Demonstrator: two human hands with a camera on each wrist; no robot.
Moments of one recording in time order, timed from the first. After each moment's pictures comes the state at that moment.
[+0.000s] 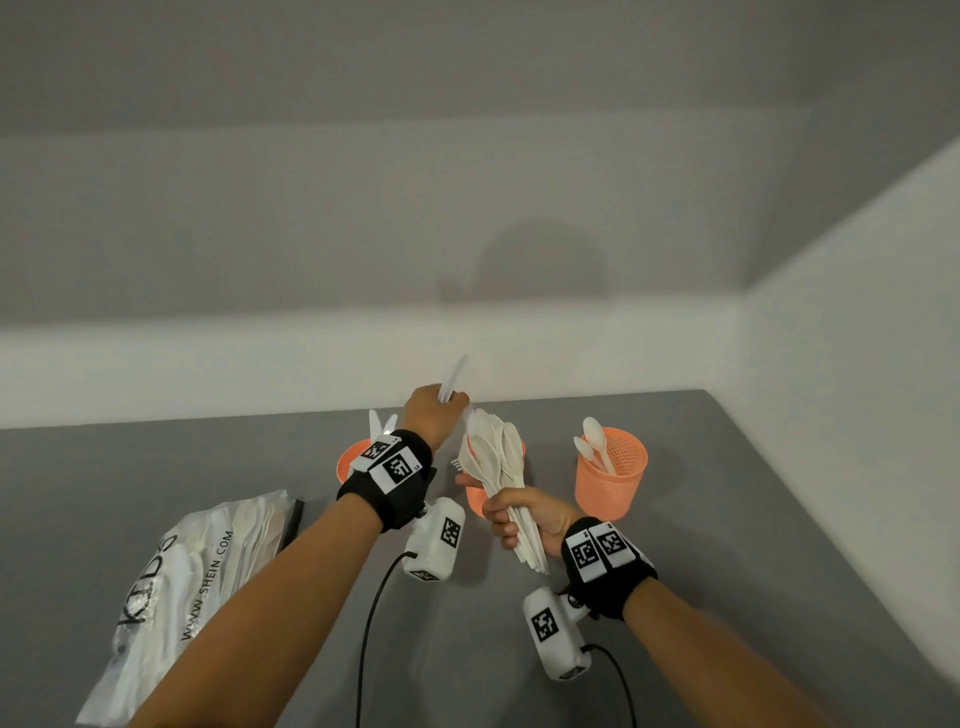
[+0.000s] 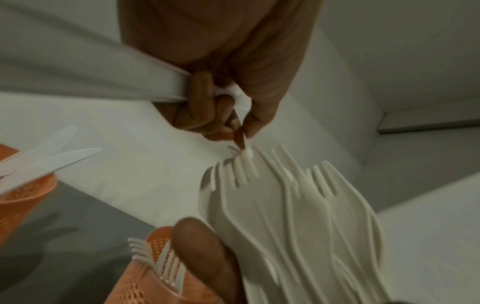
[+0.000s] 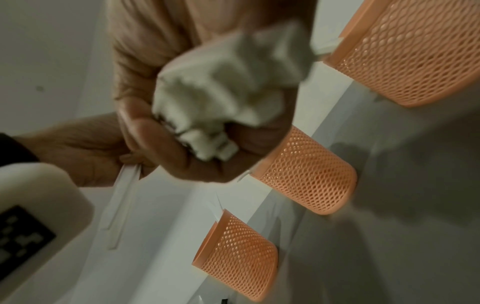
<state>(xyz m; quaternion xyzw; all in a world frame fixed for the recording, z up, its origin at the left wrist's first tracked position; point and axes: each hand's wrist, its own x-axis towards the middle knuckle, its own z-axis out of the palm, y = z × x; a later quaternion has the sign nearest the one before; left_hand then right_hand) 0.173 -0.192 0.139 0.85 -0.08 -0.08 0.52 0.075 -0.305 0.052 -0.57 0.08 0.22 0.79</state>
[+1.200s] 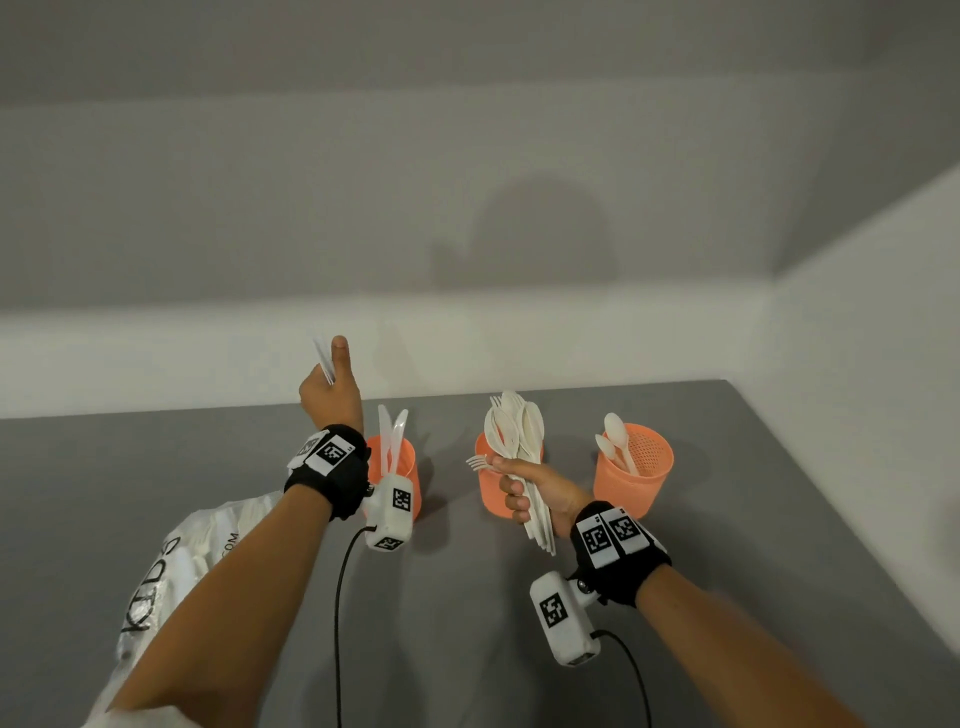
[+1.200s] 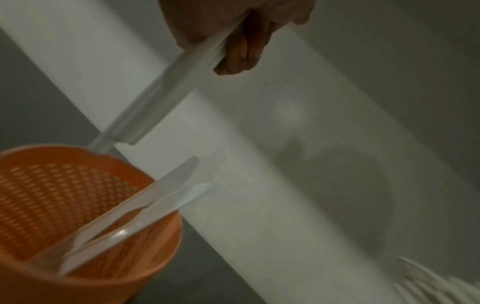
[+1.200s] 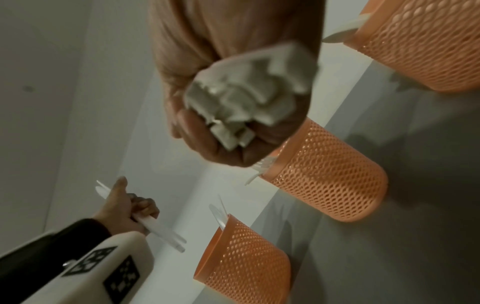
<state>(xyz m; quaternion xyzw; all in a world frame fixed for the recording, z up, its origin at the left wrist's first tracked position) 0.257 -0.118 0.109 0.69 0.07 0.20 0.69 0.109 -0.302 0.062 -0.56 0.14 0.14 0.80</state>
